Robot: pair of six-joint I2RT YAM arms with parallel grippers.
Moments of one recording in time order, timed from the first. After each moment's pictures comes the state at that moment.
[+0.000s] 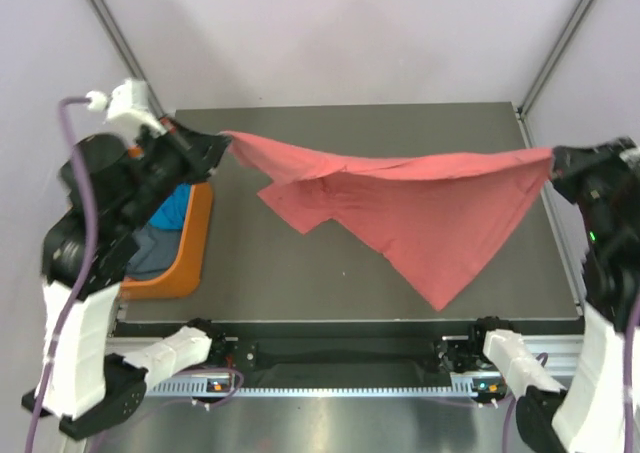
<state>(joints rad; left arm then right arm) -0.43 1.05 1.80 -0.86 -0.06 -0.60 -0.10 0.89 1.67 -0.94 0.14 0.61</state>
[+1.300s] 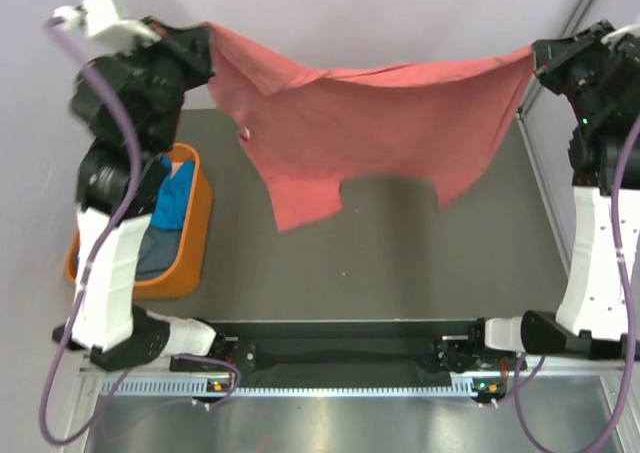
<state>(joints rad) -0.43 1.38 2.15 -0.52 -0.33 -0.42 -0.10 1.33 1.96 -0.59 -0.09 0.58</state>
